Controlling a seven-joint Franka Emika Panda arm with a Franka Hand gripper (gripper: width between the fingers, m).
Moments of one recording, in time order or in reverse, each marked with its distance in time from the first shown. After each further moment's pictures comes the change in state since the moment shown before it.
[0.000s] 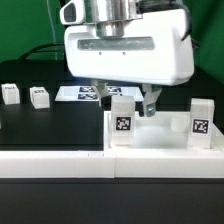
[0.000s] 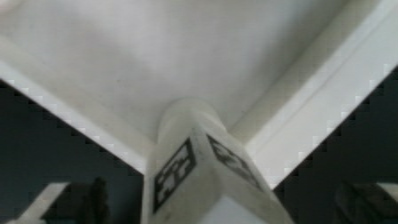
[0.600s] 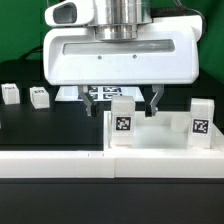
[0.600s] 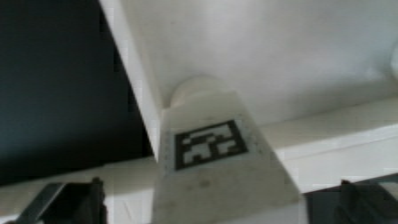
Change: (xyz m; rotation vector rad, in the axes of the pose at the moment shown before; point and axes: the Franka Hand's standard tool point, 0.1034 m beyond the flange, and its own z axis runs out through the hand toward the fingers) arm 0.009 -0.002 0.002 -0.036 0.012 -0.583
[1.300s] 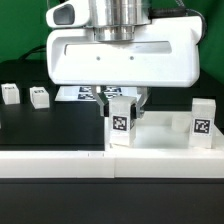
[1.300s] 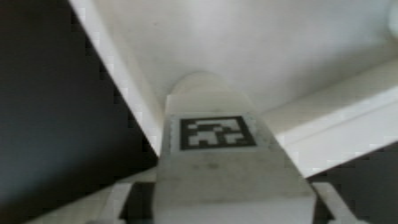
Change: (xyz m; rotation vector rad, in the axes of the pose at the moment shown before) arm 0.000 0.000 0.001 -0.003 0.003 0.369
